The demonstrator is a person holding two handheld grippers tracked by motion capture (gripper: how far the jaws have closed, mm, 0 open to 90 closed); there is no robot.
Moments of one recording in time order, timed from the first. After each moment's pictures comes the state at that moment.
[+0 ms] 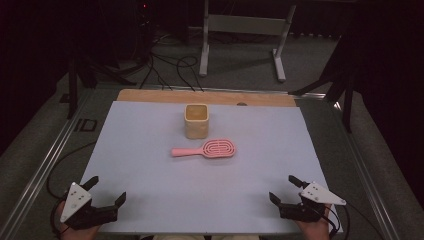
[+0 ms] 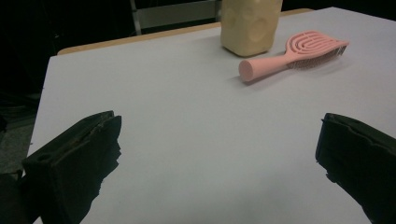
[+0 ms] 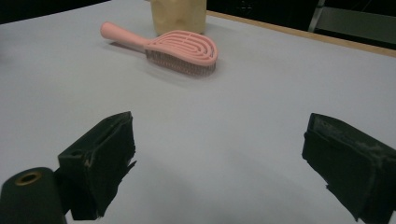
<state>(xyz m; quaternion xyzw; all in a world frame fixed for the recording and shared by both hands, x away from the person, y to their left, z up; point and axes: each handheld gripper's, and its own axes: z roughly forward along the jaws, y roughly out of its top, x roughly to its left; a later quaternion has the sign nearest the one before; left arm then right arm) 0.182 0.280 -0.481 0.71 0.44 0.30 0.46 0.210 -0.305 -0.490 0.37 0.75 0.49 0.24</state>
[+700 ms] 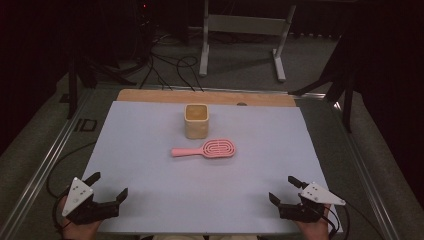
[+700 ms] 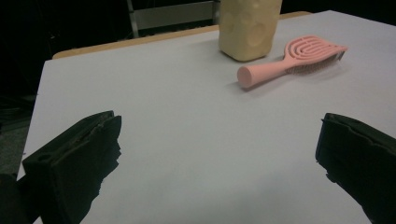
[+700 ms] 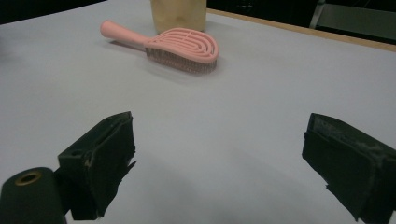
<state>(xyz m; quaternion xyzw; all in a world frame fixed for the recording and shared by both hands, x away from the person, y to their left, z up) 0.194 0.278 -0.474 0.71 0.43 0.30 0.47 0.210 -0.305 -0.492 0.38 0.75 0.49 0.24</state>
